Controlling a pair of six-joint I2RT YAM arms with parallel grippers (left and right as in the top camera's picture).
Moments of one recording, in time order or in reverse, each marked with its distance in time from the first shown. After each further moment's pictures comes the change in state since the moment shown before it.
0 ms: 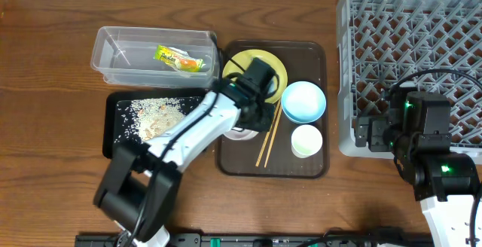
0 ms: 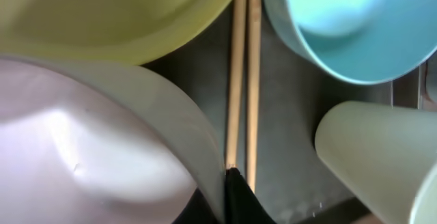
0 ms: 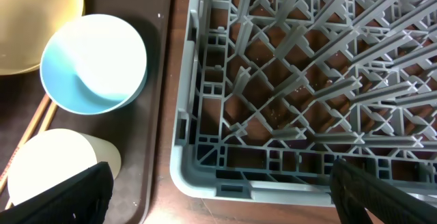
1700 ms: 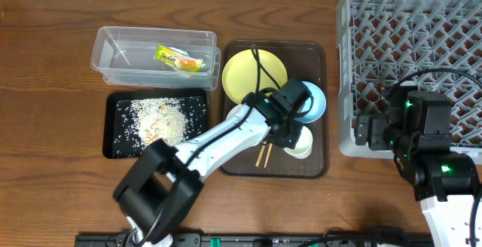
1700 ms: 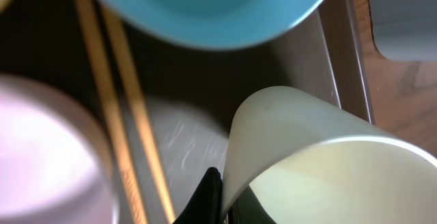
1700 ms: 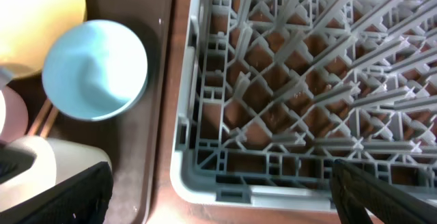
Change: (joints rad) left arm -0.169 0.042 0.056 -0.019 -0.006 -0.030; right arm 0.000 0.000 0.000 0.029 0.000 0.000
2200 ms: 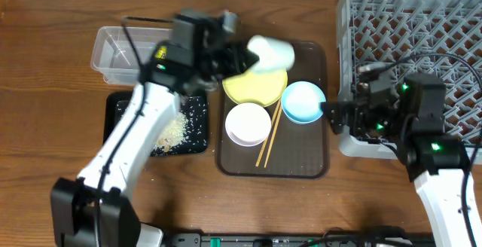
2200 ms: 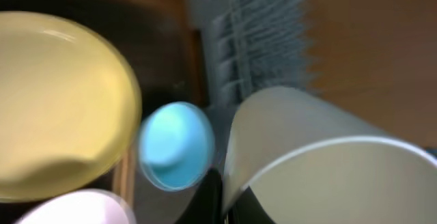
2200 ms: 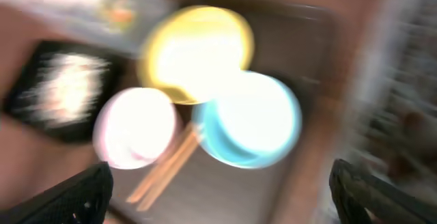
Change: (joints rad) left arm 0.518 -0.247 -0.003 0.351 0.555 -0.260; right arm 0.000 0.138 0.002 0.230 -0.602 -0.044
